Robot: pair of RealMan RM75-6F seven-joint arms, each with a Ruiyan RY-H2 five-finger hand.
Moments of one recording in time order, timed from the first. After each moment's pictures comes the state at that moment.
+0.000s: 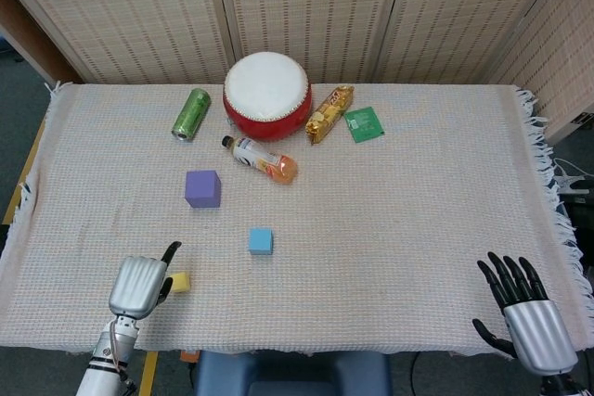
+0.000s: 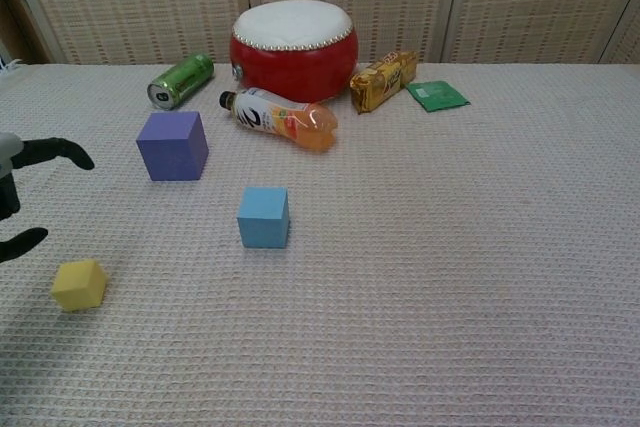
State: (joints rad) left arm -0.22 -1.47 -0.15 -1.94 1.26 1.26 0.97; right arm -0.09 -1.14 -0.05 -1.64 -1.79 1.59 -0.24
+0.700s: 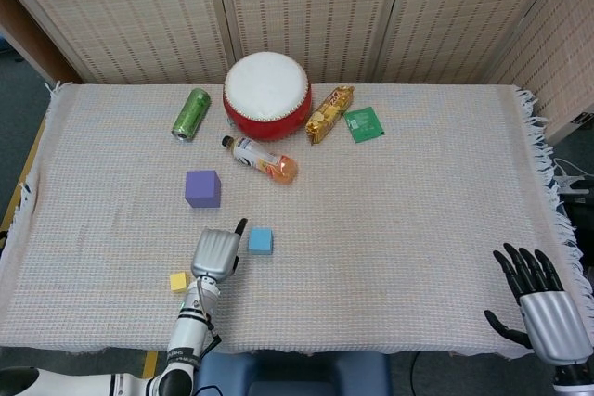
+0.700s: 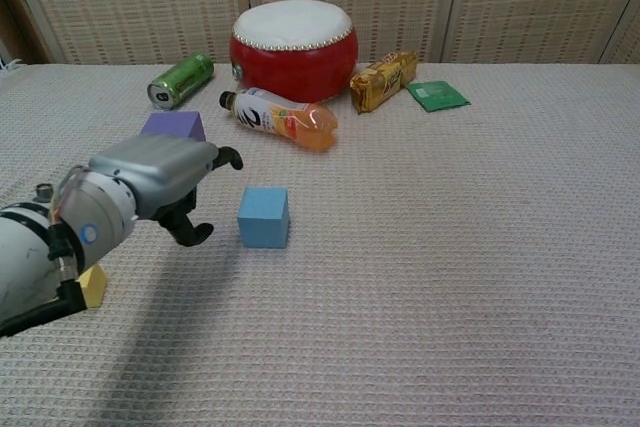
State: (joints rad) left arm -0.61 -1.85 -0.32 -1.73 0.79 1.27 1.23; right arm -0.07 -1.09 -0.04 -1.66 -1.71 1.57 -0.15
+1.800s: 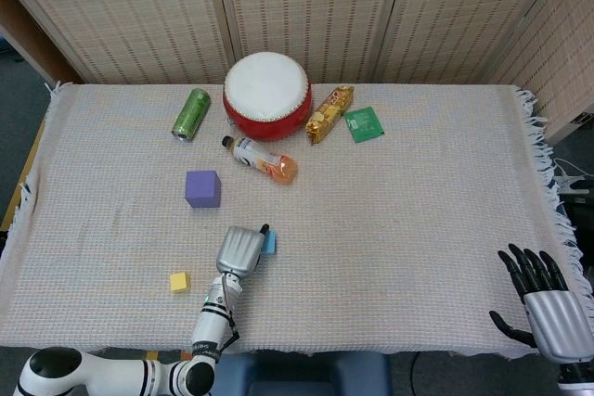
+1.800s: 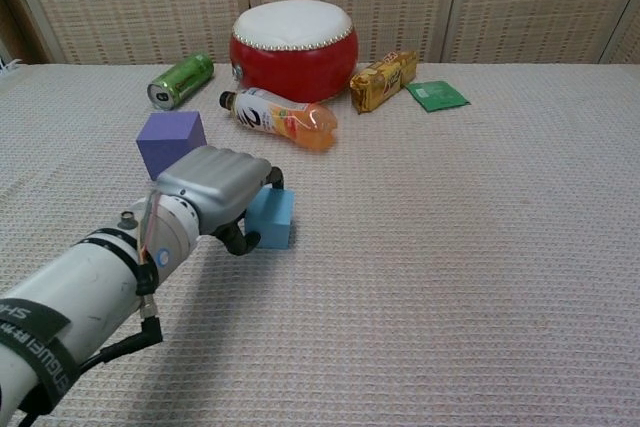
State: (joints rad) left arm -0.76 -1.96 -0.22 -1.47 0.85 1.25 1.04; right arm -0.06 -1.06 -0.05 -1.69 -1.66 1.53 -0.16
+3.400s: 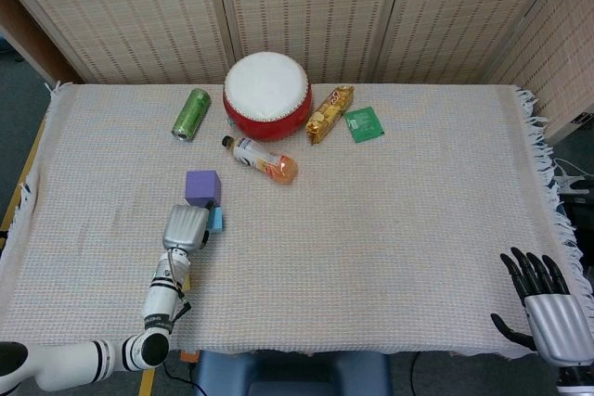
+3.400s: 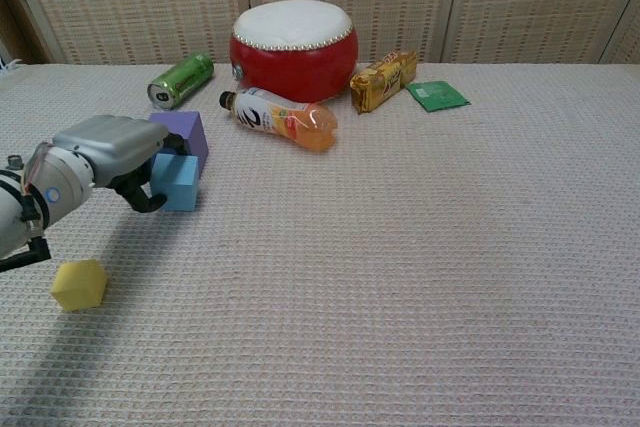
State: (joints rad) left arm -0.73 -1.71 -0.20 -1.44 0.79 1.15 0.86; right arm -0.07 -1.07 -0.06 -1.71 -1.64 1.53 -0.21
